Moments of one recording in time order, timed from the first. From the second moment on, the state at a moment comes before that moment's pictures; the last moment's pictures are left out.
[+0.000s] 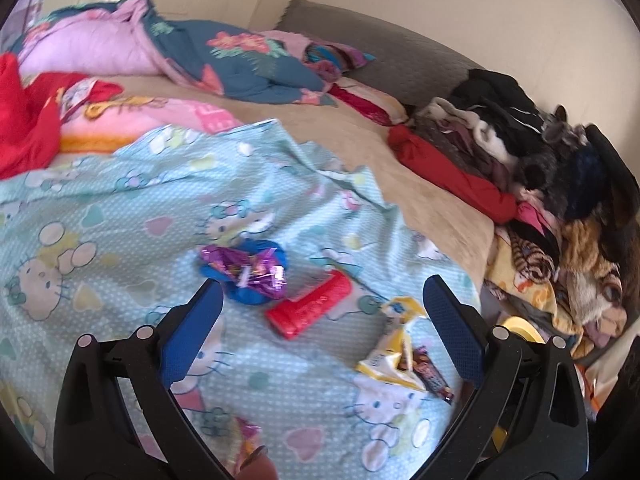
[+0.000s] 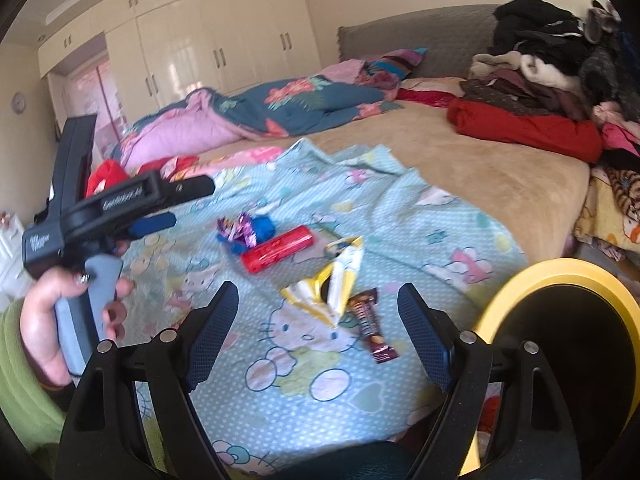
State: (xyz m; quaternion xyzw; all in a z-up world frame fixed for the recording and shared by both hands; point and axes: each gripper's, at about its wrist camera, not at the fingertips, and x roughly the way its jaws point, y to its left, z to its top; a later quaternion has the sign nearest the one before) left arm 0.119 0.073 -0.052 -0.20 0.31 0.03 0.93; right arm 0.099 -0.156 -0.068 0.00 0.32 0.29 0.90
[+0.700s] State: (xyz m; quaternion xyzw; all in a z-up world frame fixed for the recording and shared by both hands) left arm 0.134 0.120 -0.089 -0.25 0.33 0.07 0.91; right arm 0.126 -0.093 -0.111 -0.12 0.34 0.28 0.89
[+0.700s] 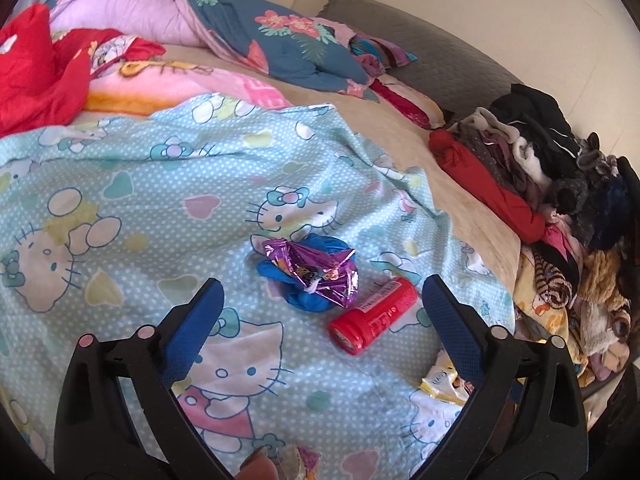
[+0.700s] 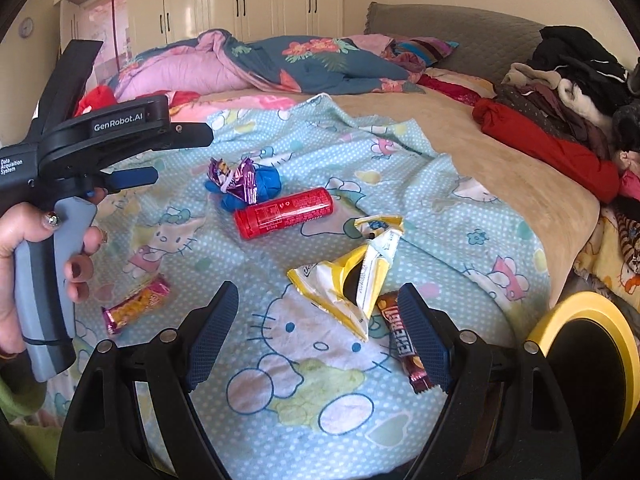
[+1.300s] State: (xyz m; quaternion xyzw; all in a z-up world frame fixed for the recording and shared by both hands) left arm 0.173 0.132 -0.112 -0.26 0.35 0.07 0.90; right arm 0.162 -0.053 -0.154 -0.22 0.37 0.23 0.87
